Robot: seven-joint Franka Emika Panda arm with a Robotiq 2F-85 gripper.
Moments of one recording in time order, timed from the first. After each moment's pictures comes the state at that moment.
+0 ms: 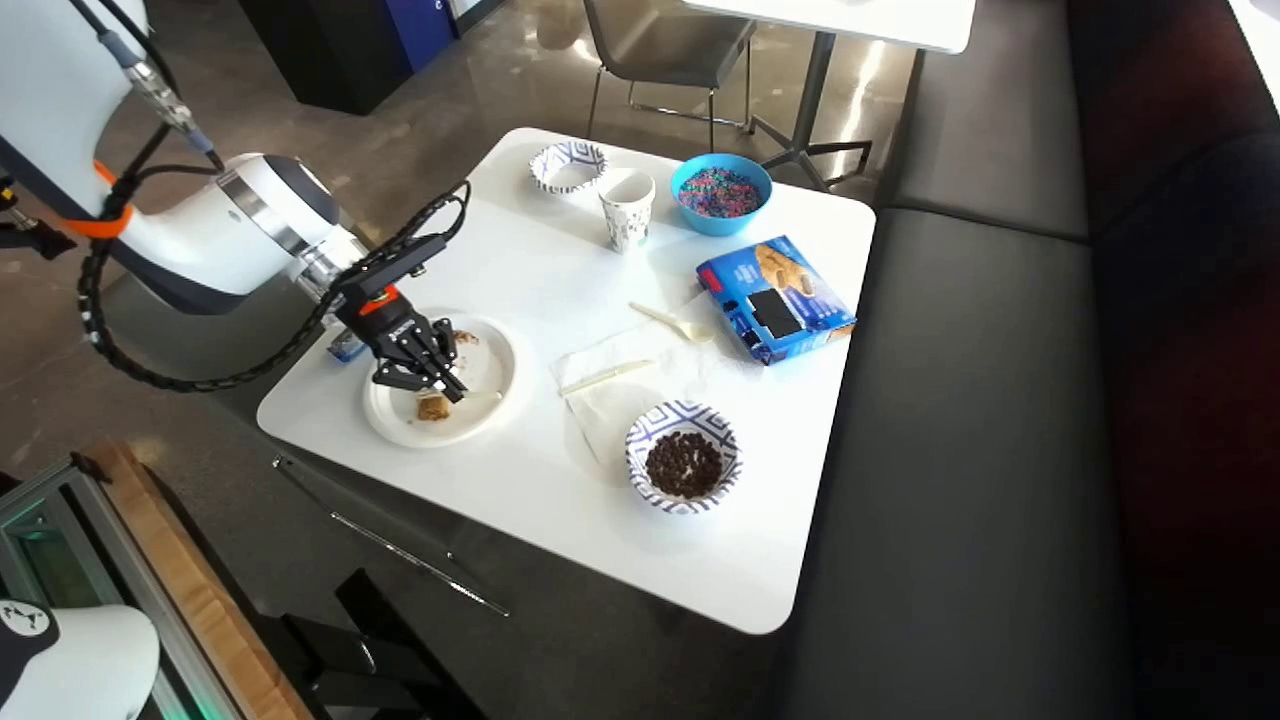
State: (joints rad) arm 0.22 0.63 0.19 -2.26 -1.16 2.10 -0.63
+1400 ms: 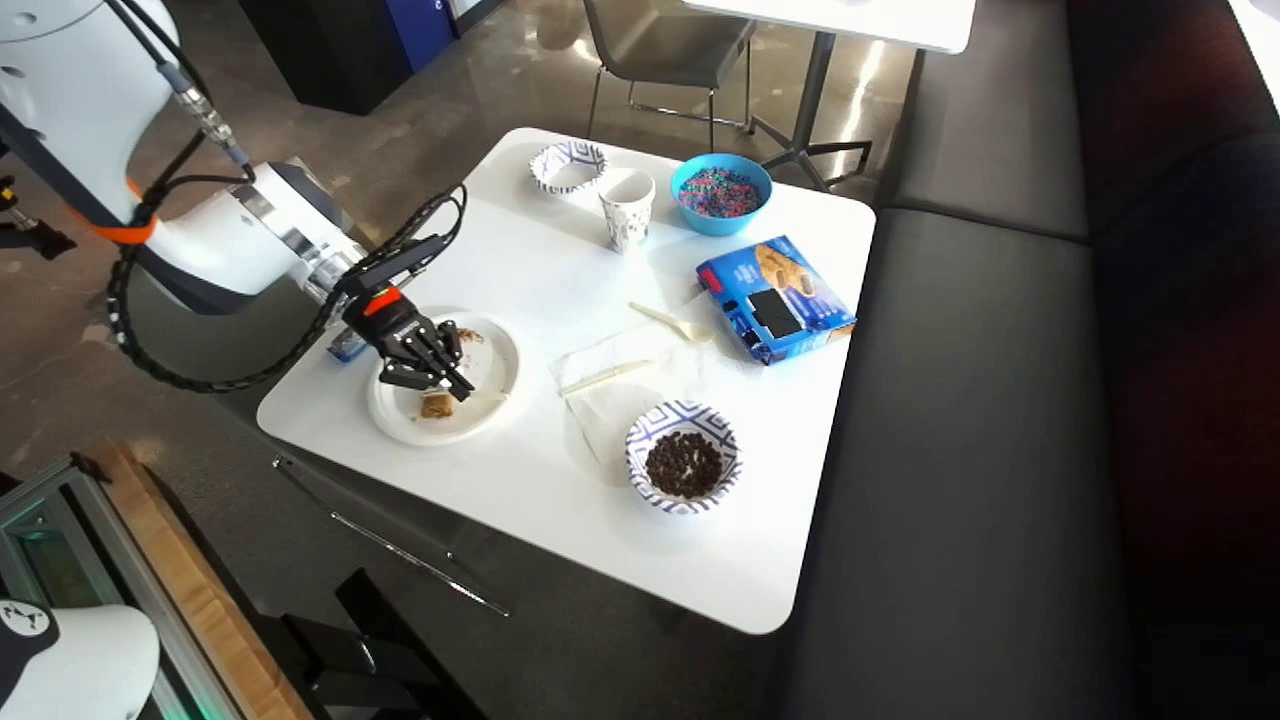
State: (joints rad) arm 0.25 0.73 0.22 -2.17 -1.19 1.94 -0.61
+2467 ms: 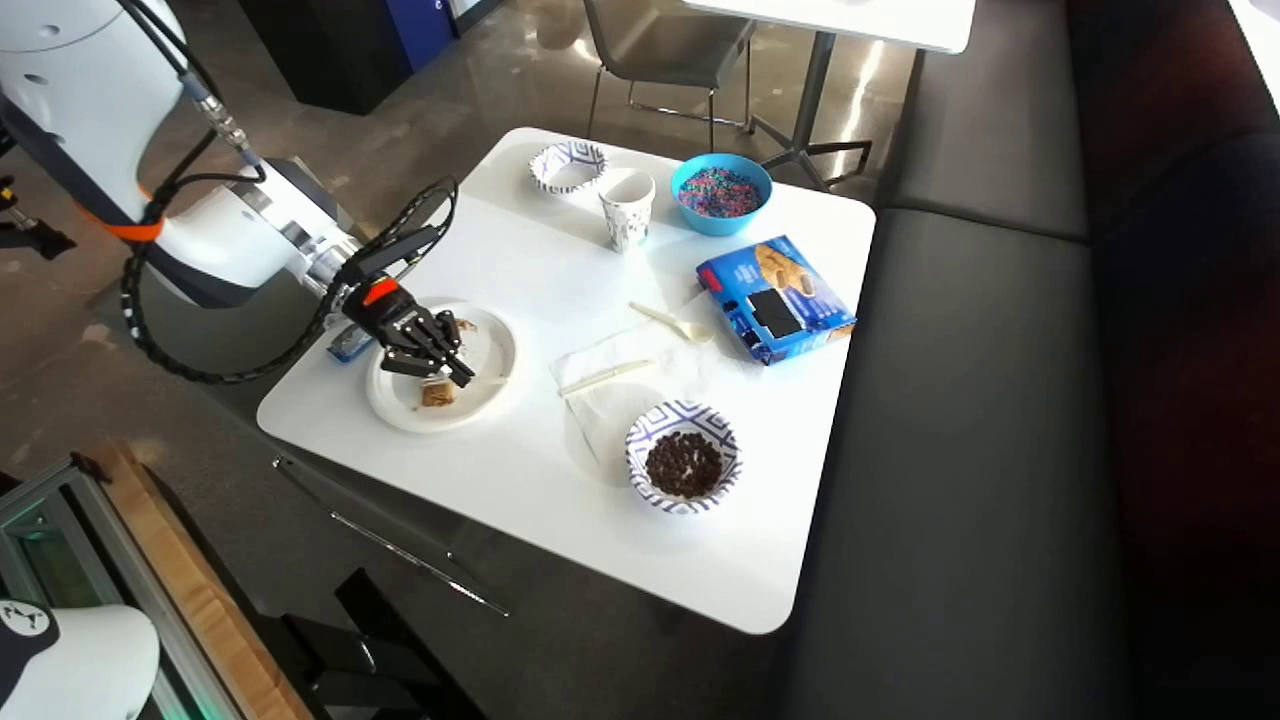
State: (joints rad) arm 0.26 0.78 0.25 -2.11 -1.22 1.88 -0.63
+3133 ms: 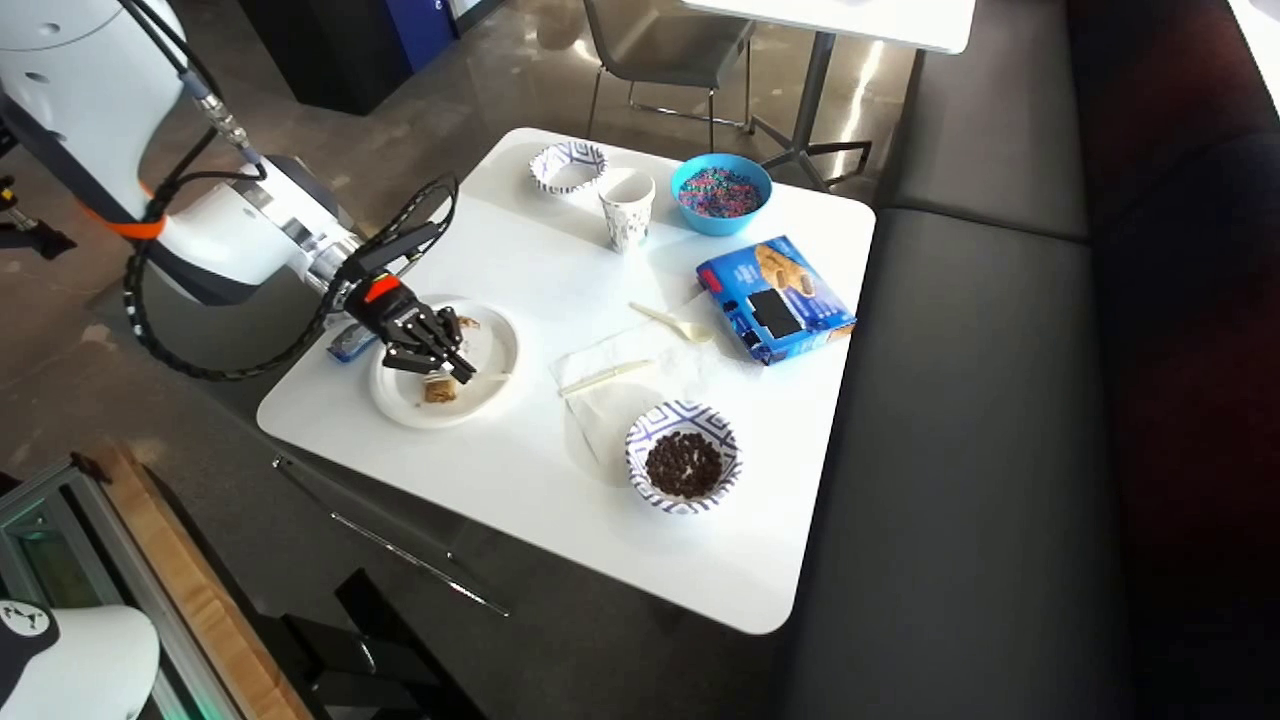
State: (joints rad) arm 0.26 0.78 0.25 -2.10 -1.22 1.88 -0.63
